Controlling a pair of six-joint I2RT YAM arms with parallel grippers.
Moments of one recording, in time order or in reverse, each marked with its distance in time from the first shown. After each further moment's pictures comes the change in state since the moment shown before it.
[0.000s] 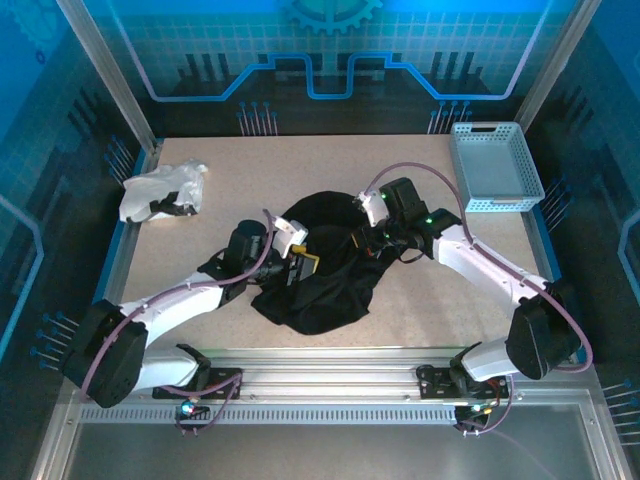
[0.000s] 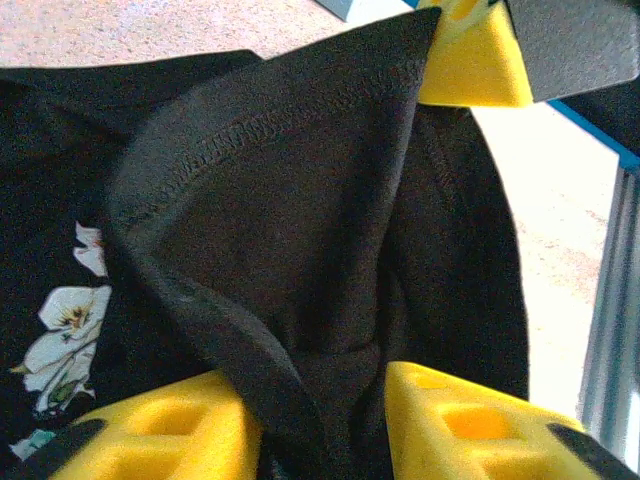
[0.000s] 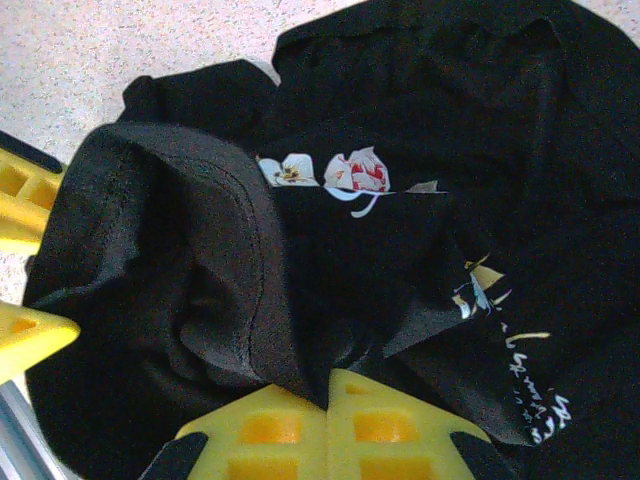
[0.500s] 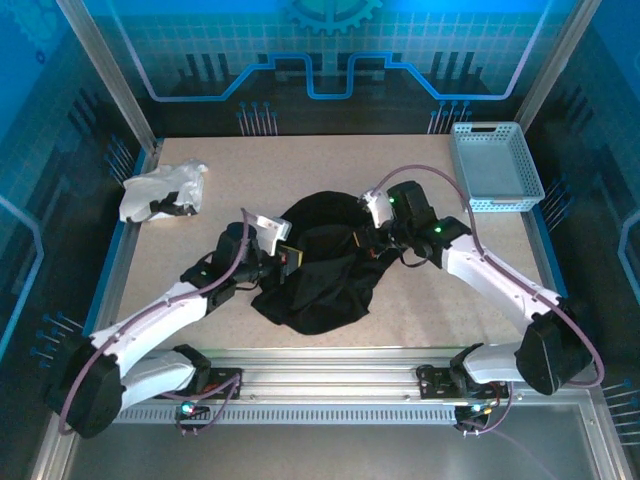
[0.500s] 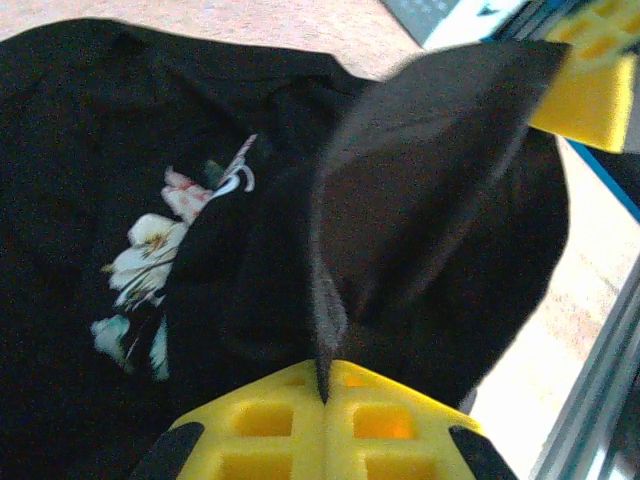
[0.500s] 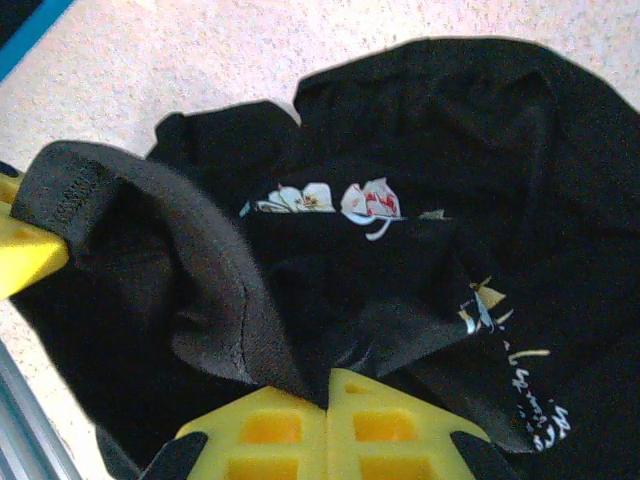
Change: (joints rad) left arm -0.002 -0.203 0.032 -0.273 -0.183 -0.235; right arm 0.003 -0.099 -0.071 0.091 -0.014 0.020
